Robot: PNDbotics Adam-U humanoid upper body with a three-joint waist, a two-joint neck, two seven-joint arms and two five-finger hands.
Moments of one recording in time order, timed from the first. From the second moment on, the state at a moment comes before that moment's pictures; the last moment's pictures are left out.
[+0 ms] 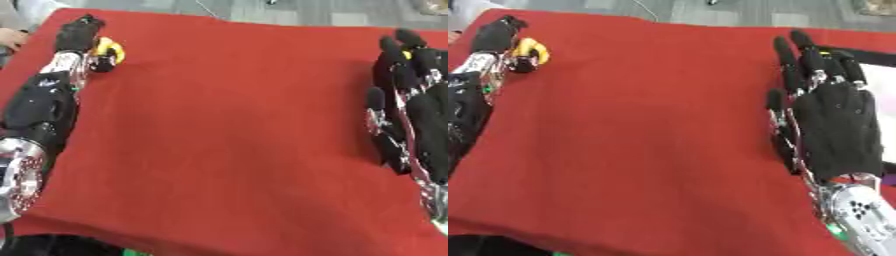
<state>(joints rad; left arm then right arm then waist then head) -1.09 0.52 0.29 -0.39 -1.46 0.07 0.20 -0.52 -0.47 0.59 -1.99 1.34 0.50 -0.09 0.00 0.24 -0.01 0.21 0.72</state>
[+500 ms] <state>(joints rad) -1.09 0.53 0.25 -0.34 -1.44 0.09 0.15 -0.52 -0.47 0.59 -1.99 1.33 0.50 -0.10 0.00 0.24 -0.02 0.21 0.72</state>
